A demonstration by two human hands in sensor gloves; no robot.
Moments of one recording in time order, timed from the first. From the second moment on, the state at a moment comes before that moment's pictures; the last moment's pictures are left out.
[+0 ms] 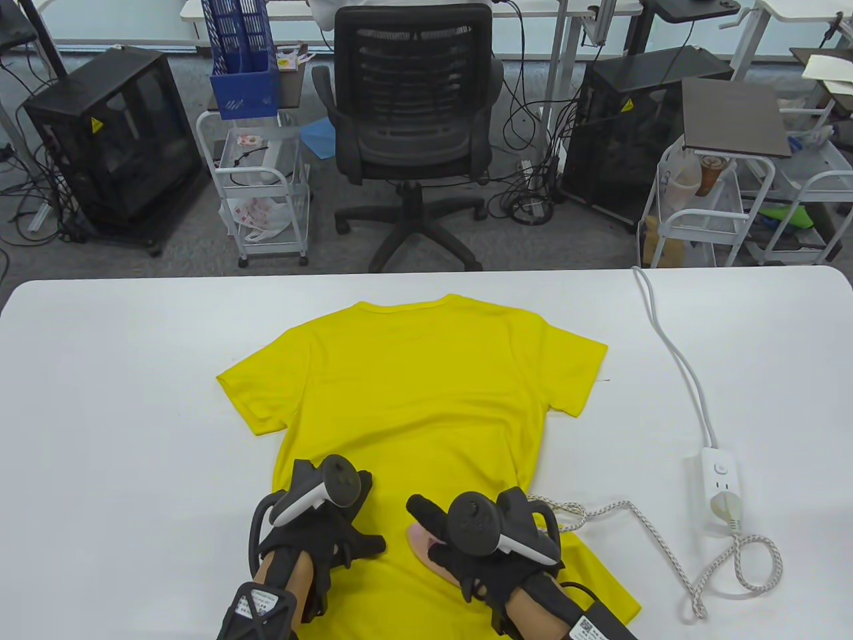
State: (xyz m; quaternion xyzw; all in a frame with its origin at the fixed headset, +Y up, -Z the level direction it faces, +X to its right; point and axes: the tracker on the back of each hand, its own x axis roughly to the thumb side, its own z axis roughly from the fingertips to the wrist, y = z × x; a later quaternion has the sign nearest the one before) left_hand -0.194 -0.783 -0.342 -0.33 -0.04 0.07 0.94; right_hand 0.061 -0.723 -0.292 0.18 0.08 0.97 0.13
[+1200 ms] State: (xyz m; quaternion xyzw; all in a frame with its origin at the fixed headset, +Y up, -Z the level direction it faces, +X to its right) left_hand -0.194 -0.783 -0.342 -0.33 -0.04 0.07 0.94; right_hand 0.033 -0.725 -0.278 0.25 0.16 0.94 0.17
